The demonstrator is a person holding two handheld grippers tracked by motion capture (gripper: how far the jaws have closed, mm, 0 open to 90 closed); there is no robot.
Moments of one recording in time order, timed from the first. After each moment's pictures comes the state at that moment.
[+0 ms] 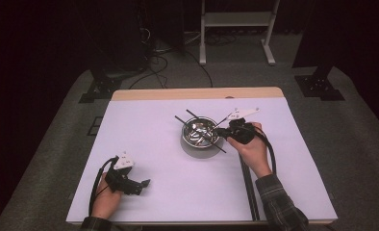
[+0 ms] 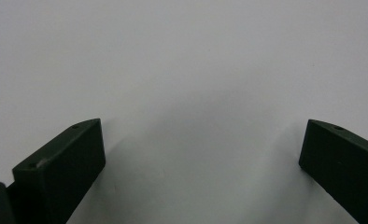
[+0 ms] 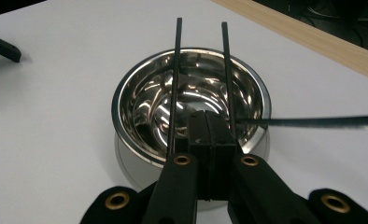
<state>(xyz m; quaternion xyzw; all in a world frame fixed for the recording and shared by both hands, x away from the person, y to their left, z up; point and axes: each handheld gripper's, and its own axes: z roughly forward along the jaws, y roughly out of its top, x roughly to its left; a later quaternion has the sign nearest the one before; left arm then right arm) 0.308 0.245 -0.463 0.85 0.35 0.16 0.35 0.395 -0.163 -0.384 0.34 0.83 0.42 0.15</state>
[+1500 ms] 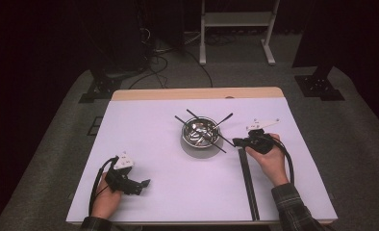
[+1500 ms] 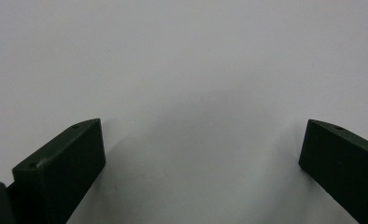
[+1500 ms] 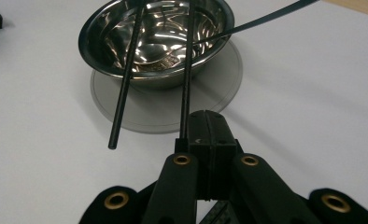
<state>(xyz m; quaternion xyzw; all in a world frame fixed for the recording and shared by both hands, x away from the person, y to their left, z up) 0.308 0.244 -0.463 0.85 0.35 0.16 0.35 0.383 -0.216 -0.419 0.36 0.82 0.42 0.12</state>
